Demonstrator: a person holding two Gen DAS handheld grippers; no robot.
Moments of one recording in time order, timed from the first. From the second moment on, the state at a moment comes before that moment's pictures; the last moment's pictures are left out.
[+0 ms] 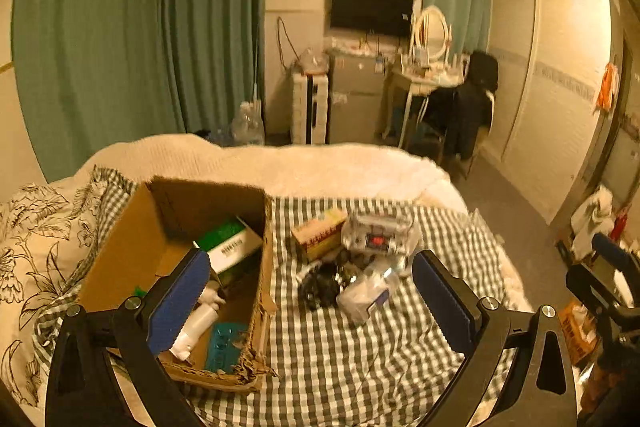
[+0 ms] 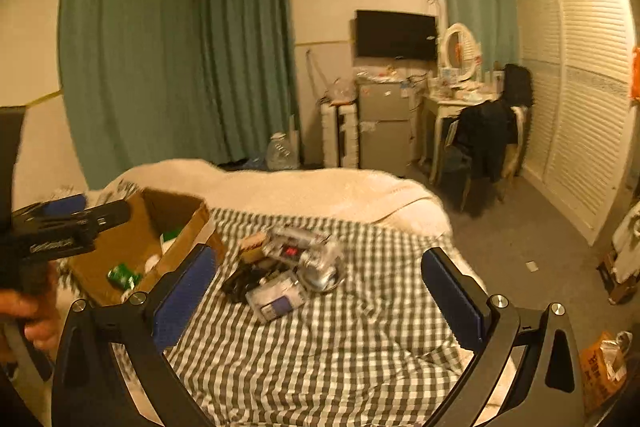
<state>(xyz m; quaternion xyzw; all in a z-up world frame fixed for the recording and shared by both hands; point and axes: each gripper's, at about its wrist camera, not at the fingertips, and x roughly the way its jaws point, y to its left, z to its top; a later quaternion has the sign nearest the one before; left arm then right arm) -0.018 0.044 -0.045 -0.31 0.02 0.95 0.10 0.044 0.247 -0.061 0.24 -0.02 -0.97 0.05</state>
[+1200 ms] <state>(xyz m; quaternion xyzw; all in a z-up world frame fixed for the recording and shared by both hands) -0.144 0.096 -0.212 -0.43 0.07 0.88 0.19 -0.100 0.188 -0.277 0.36 0.10 -0.89 0.24</state>
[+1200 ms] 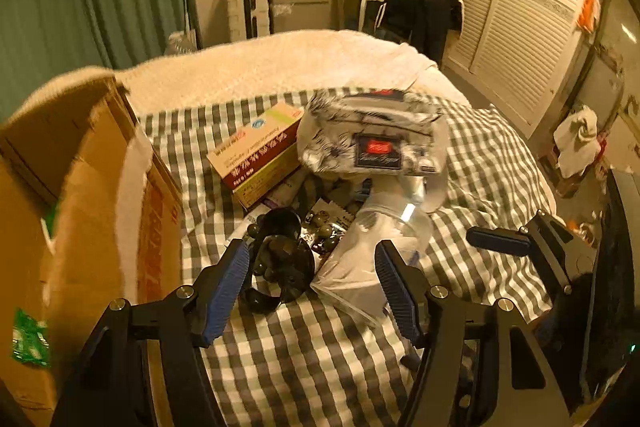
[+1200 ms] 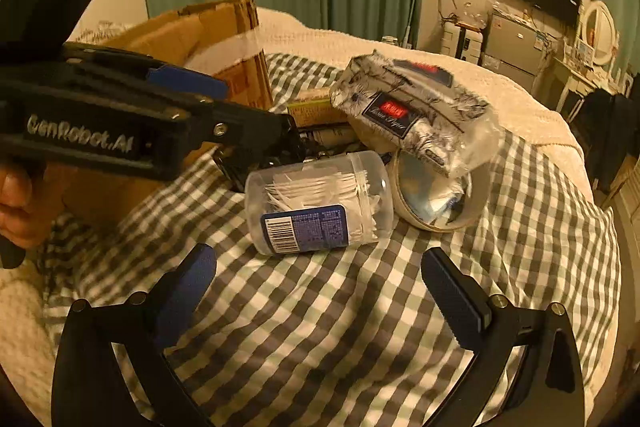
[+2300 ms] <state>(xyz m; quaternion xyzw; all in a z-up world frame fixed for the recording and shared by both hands) -0.155 0.113 -0.238 -0.47 0.10 0.86 0.17 -0.106 0.207 -0.271 0.36 0.04 -0.91 0.18</state>
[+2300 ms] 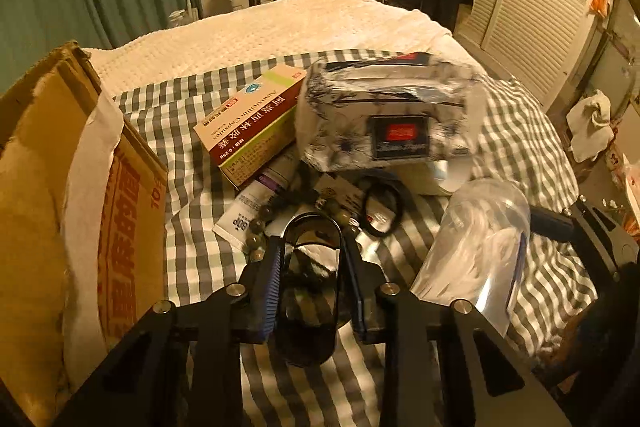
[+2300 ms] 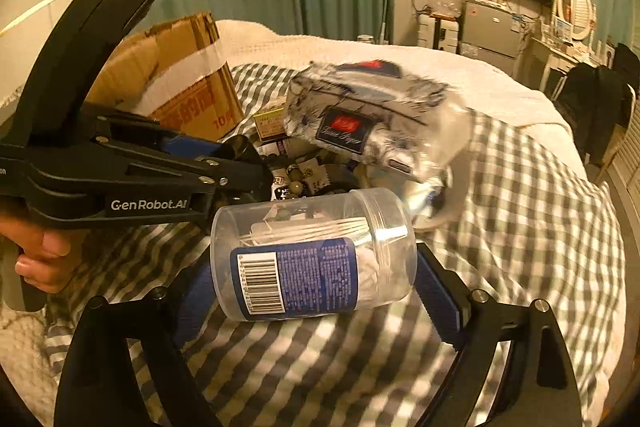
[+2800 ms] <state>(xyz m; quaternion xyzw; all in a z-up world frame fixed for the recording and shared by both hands) -0.088 0.107 -0.171 -0.41 0.07 0.88 0.23 -0.043 0.224 -0.222 0.32 0.01 -0.94 0.12</state>
